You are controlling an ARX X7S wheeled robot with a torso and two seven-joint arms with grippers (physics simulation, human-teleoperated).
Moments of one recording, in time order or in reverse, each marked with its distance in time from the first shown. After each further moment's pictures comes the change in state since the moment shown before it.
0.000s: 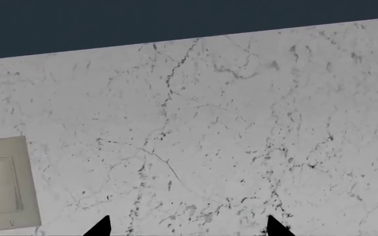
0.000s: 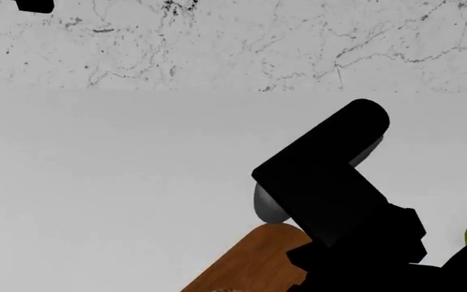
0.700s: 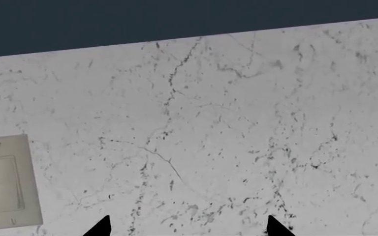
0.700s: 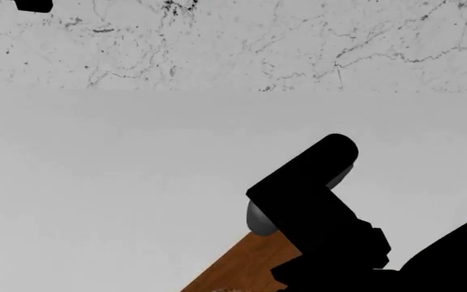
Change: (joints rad) left arm 0.000 -0.006 0.004 -0.016 -0.007 0.017 -0.006; right arm -0.220 -0.074 0.117 0.070 -0.250 0.085 -0.181
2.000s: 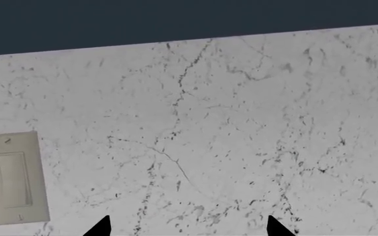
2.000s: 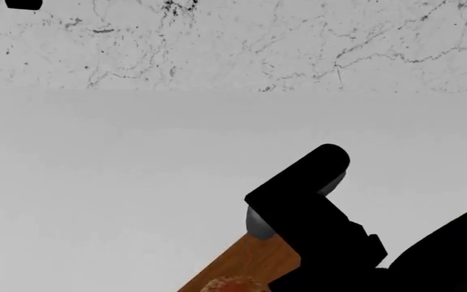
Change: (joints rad) left arm 0.004 -0.019 -0.016 -0.002 -0.027 0.011 -0.015; right arm 0.007 -0.009 -0.062 0.049 -0.071 0.021 -0.073
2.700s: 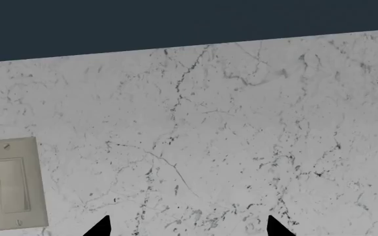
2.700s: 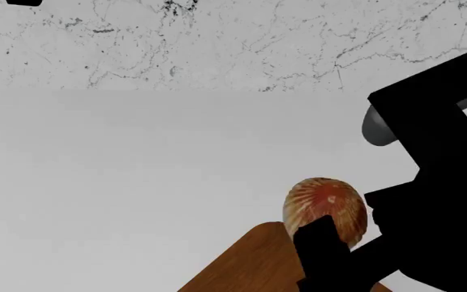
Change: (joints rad) left arm -0.009 -0.002 0.006 0.011 -0.014 -0.004 -0.010; right arm 0.156 0.164 0.065 0.078 -0.065 0.003 -0.002
